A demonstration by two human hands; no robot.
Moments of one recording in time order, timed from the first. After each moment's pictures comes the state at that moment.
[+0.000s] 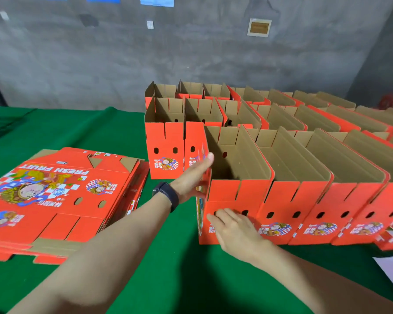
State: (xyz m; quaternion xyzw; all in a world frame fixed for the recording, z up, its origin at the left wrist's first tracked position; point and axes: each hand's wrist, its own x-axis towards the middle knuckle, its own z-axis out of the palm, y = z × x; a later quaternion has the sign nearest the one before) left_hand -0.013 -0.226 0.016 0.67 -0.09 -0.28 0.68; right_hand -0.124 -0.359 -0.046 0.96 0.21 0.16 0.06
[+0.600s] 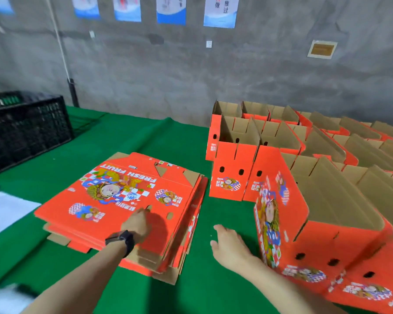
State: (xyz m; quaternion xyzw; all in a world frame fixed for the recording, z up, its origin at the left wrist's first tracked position) left_hand 0.012 0.076 -0.096 0.98 0.07 -0.05 0.20; right_hand -0.043 -0.180 -0.064 0.97 0.04 -0.11 -0.21
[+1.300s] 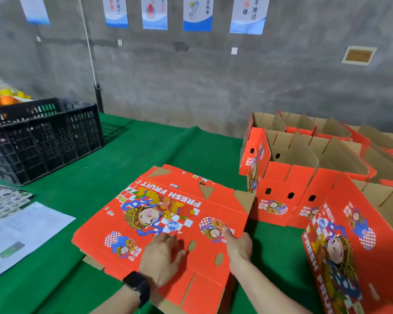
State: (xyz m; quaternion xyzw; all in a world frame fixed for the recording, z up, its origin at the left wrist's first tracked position) left_hand -0.003 0.138 -0.112 0.97 -0.02 0.12 0.22; right_hand 0.064 -0.049 -0.109 0.73 -0.28 0.04 -0.62
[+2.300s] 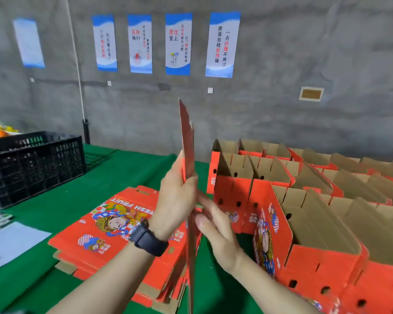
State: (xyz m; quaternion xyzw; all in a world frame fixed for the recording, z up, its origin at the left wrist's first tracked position) left_hand -0.089 -0.034 0.139 0.75 -0.11 0.30 0.57; right_hand -0.092 -0.141 0.069 0.64 0.37 0.13 -0.66
